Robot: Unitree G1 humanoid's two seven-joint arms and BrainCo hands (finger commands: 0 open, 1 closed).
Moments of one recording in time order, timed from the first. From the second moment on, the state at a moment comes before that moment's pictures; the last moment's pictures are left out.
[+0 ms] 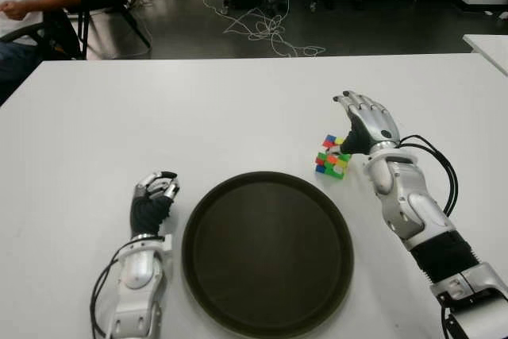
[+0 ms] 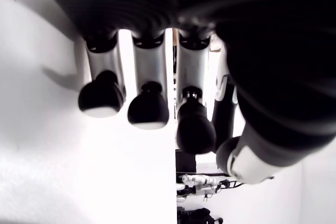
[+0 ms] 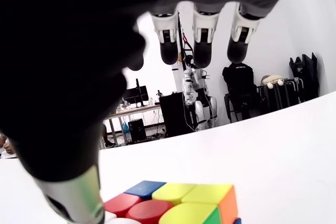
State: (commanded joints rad) left arm 0.14 -0.09 0.10 0.10 -0.01 0.00 0.14; right arm -0.41 -0.32 0.35 0.28 -0.81 0.30 -0.01
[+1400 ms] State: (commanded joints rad) left arm 0.14 -0.10 0.11 0.12 -0.03 -0.05 0.14; right arm -0.32 -0.37 0.28 -0.21 -0.90 0.40 0.13
